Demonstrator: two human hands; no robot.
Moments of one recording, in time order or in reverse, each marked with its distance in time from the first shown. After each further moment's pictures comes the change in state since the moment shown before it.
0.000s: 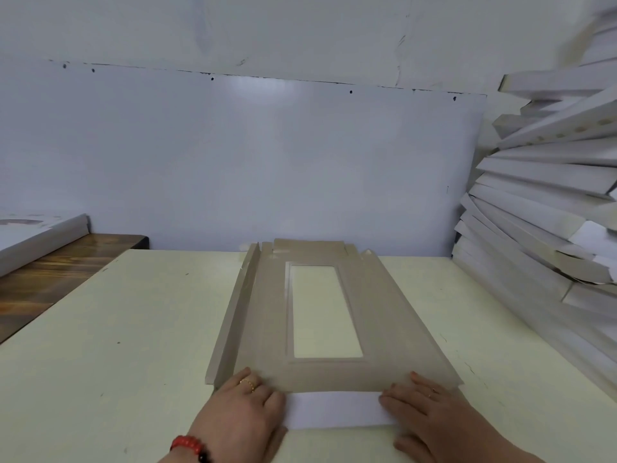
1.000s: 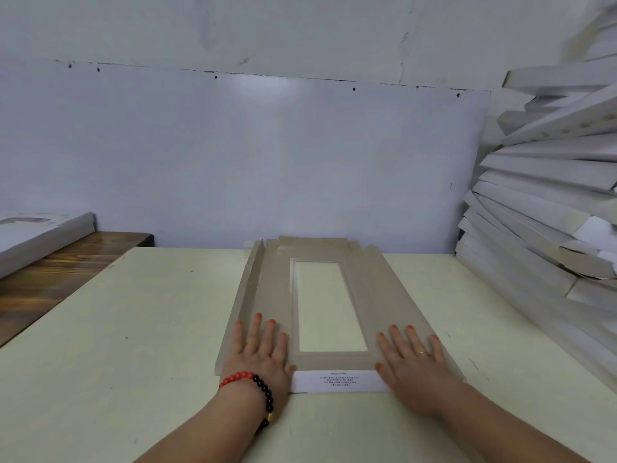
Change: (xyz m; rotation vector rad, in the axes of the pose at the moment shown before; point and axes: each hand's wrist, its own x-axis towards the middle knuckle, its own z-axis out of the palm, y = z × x) left_hand 0.056 -0.013 0.030 0.185 -0.498 -0.470; right_hand 0.050 0.016 0.040 0.145 -0.808 0.666
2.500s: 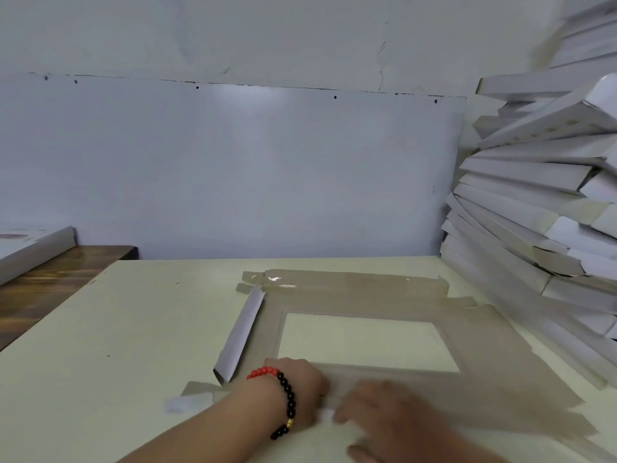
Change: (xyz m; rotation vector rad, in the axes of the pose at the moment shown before) left_hand -0.009 0.037 -0.064 -0.100 -0.182 0.421; right_hand -0.088 -0.110 -0.075 -0.138 0.655 -0.692
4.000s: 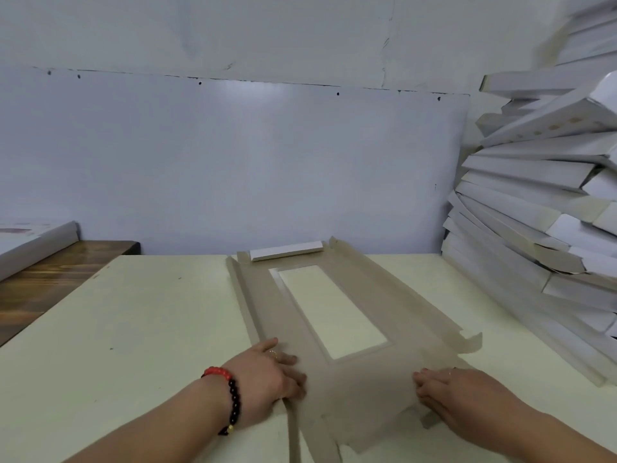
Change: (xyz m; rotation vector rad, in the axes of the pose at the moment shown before) left_hand -0.020 -0.055 0.028 0.023 0.222 0.287; right_hand -0.126 0.115 0.025 0.090 -0.299 0.268
